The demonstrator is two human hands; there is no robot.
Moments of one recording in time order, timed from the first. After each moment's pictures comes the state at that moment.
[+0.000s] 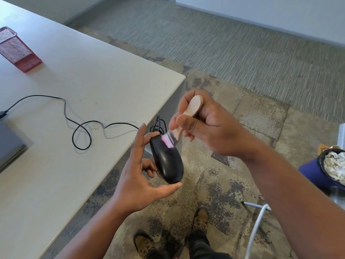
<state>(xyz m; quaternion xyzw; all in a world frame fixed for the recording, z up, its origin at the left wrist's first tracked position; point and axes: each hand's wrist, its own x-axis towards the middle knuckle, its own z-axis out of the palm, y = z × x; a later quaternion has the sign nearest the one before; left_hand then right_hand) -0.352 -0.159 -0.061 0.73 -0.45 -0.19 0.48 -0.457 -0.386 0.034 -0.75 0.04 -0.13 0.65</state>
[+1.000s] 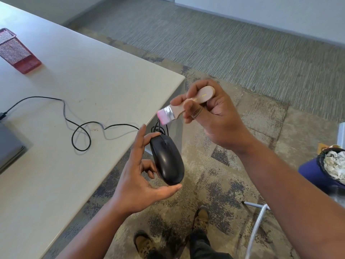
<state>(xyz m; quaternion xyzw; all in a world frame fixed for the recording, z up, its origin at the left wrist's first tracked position) -0.350 -0.160 -0.060 0.72 -0.46 -0.19 0.49 -0.447 -0.393 0.024 -0.68 0.05 -0.24 0.69</state>
